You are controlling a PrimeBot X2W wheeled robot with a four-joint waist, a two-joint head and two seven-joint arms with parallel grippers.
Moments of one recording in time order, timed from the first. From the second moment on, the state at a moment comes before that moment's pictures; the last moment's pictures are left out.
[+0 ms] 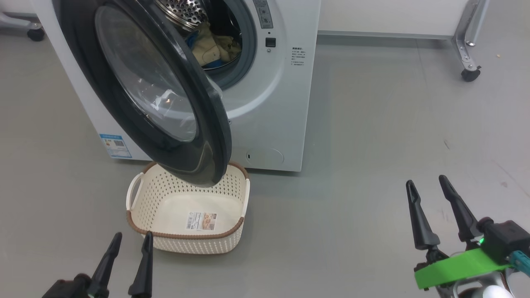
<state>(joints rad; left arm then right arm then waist) 0.09 0.21 -0.16 0.10 -0.43 -0.12 -0.25 0.10 -0.08 0.04 -0.05 0.20 0.13 -0.24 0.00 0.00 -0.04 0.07</state>
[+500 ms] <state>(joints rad) 0.04 0.21 -0.22 0.12 -0.43 -0.12 -0.25 0.03 -0.10 0.05 -0.04 0.21 0.13 -0.24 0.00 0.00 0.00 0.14</state>
